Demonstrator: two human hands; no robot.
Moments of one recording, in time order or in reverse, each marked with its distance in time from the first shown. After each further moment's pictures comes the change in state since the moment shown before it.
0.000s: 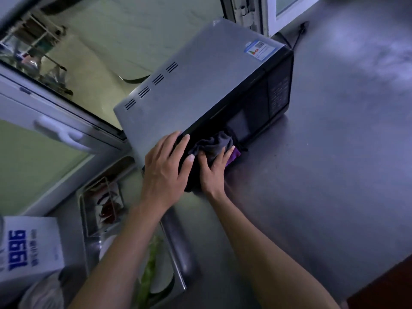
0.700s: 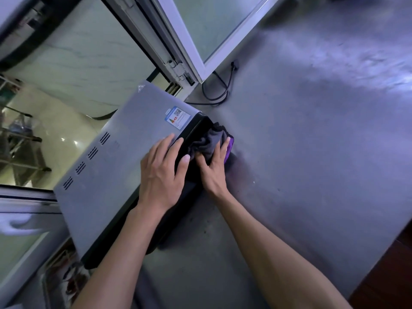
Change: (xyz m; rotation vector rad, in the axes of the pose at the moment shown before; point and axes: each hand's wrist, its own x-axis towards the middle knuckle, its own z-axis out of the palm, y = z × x) left_hand 0.172 0.127 0.037 -0.041 0.015 0.138; right_hand 0.147 -0.070 -0.152 -0.006 0.115 -0.089
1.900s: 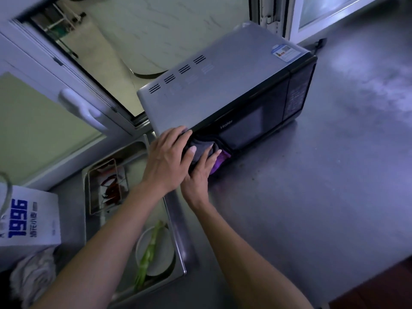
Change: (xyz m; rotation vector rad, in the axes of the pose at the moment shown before) left_hand -0.214 -0.125 -0.060 0.000 -0.034 -0.175; right_hand -0.240 0.052 0.180 -0.156 -0.253 -0.029
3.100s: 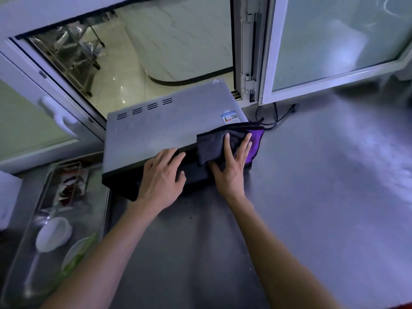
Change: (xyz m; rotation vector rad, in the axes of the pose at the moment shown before) left_hand 0.094 0.156 0.024 0.097 0.019 -0.284; right_hand 0.163 -0.061 -0.268 -0.464 -0.031 -0.462
